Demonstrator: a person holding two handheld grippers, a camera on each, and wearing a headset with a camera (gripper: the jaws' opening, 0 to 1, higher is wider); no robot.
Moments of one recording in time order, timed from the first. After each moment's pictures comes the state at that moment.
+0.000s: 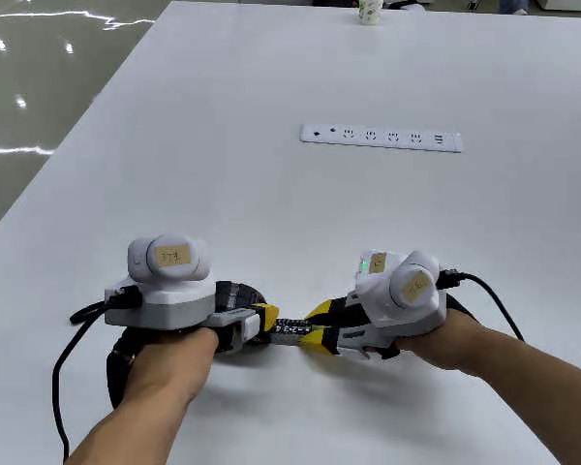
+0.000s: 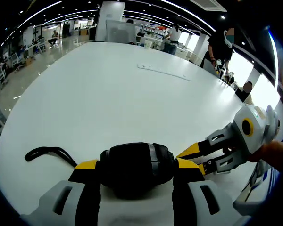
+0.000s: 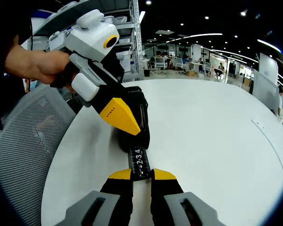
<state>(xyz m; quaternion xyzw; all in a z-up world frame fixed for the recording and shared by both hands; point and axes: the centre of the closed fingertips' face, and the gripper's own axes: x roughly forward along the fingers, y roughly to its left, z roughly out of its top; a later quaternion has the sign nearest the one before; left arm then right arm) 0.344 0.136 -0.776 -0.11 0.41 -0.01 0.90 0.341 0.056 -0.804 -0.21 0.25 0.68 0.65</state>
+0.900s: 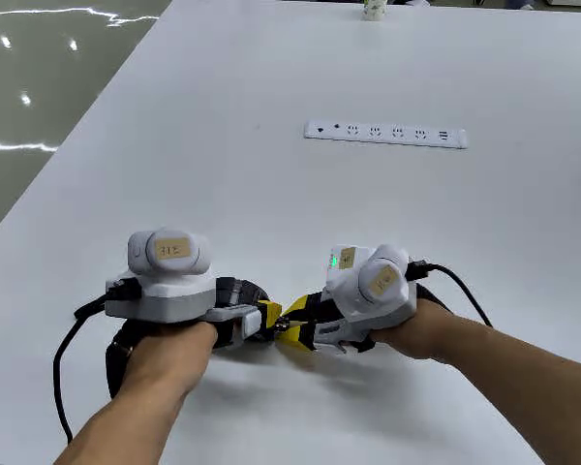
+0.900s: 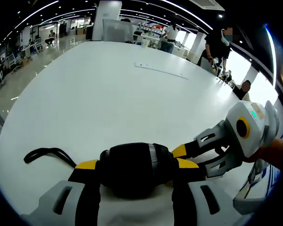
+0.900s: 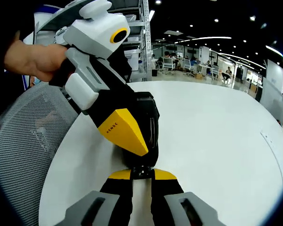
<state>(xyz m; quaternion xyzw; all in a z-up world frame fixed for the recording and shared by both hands) 0.341 0.135 -0.775 -0.11 0.42 -0.03 0.90 0.330 0.086 -0.805 -0.23 0.24 0.70 0.63</state>
